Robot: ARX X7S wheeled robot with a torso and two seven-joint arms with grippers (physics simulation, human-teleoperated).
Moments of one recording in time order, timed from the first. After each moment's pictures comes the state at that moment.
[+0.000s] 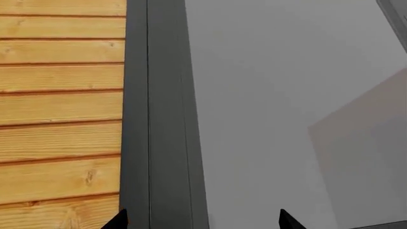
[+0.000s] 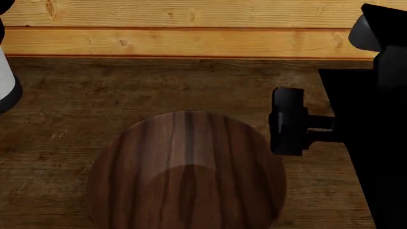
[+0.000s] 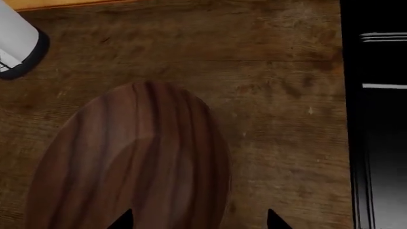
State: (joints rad) left arm -1.61 -0.18 0.65 -0.74 -0.59 0.05 -0.16; right arm 1.45 0.76 -0.58 0.35 2.55 1.41 1.32
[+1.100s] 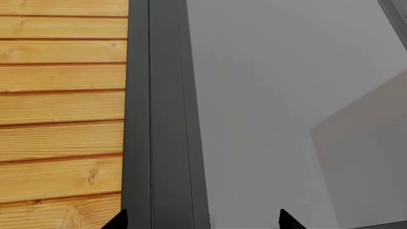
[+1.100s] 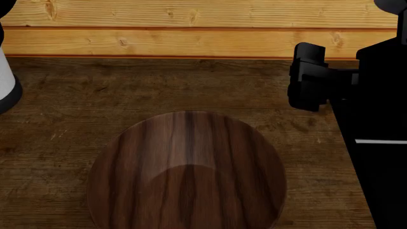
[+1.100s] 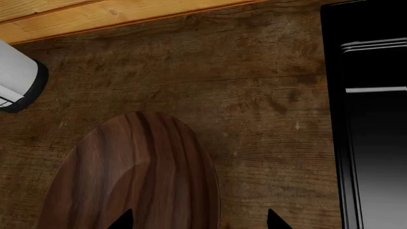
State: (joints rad) left arm -1.59 -0.19 0.66 -0.71 -0.59 0.05 -0.18; right arm 1.74 0.77 -0.91 0.62 2.33 1.38 0.90
